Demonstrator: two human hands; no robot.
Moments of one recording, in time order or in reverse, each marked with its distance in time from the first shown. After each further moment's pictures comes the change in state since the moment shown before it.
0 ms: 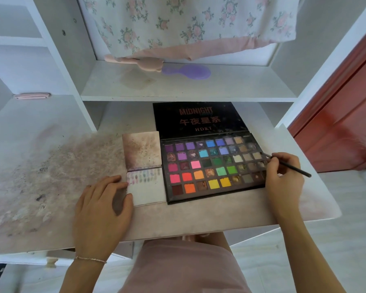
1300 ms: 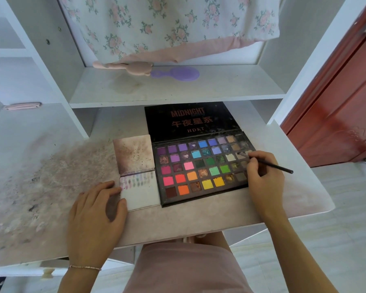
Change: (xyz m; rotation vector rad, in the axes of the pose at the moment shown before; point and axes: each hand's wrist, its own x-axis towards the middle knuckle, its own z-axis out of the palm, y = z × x) left_hand -0.001 0.002 0.001 0.004 -0.017 -0.029; right_hand -0.014 -0.012 0.009 0.077 -0.127 -0.046
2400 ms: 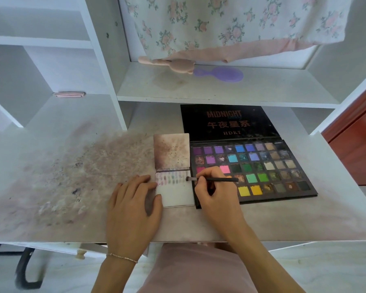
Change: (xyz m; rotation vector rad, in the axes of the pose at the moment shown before) left_hand 0.000 -0.006 0.003 0.026 0.053 0.065; right_hand -0.064 -0.056 0.101 -0.018 -0.508 -0.168
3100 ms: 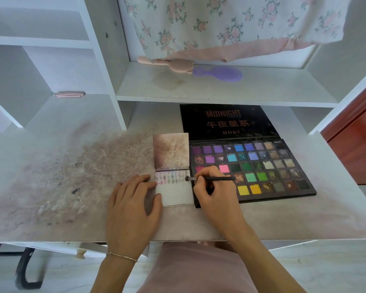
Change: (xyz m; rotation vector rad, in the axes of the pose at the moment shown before) left_hand 0.000 0.001 -0.001 0.005 -0.005 -0.004; right_hand 0.000 -0.002 -0.001 -0.035 -0.009 0.011
